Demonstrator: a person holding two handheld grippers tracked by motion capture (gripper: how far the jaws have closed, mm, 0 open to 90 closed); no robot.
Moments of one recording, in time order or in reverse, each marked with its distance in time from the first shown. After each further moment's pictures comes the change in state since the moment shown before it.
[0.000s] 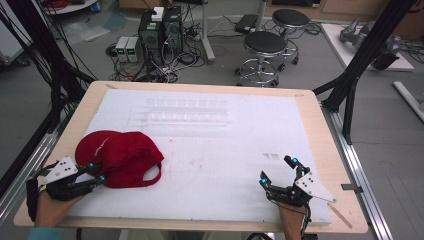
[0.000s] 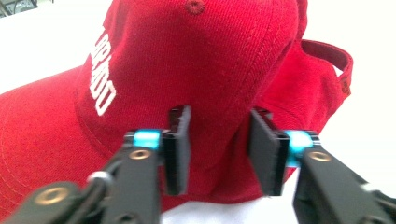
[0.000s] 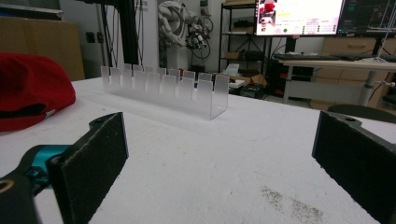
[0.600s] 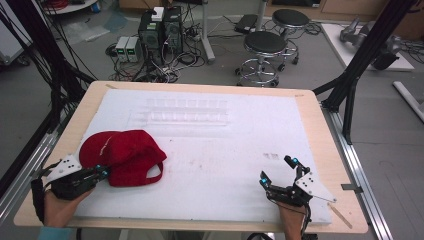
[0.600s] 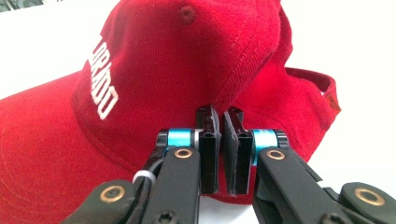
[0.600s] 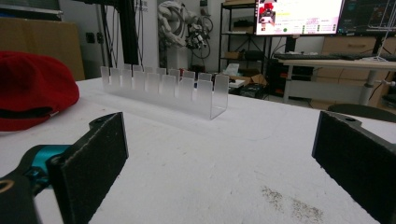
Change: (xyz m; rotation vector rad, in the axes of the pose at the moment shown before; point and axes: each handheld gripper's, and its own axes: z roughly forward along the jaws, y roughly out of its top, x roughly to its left) left arm -0.020 0.018 0.007 -0.034 0.014 -0.090; right arm -0.001 0.000 0.000 0.000 0.002 0.004
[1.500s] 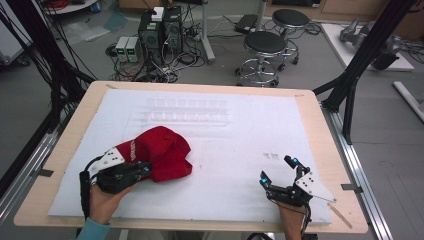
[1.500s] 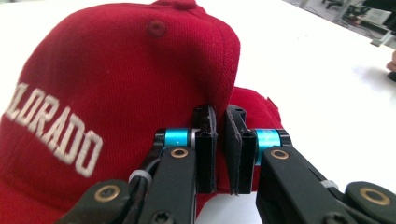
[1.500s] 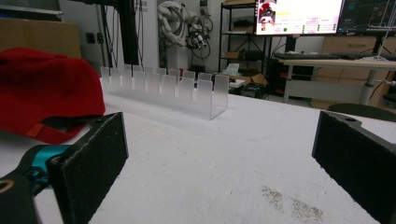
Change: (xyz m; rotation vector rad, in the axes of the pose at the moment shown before) left arm -0.073 0.043 0.065 -0.012 -0.158 -0.068; right arm 0.000 0.000 0.000 0.001 0.001 0.003
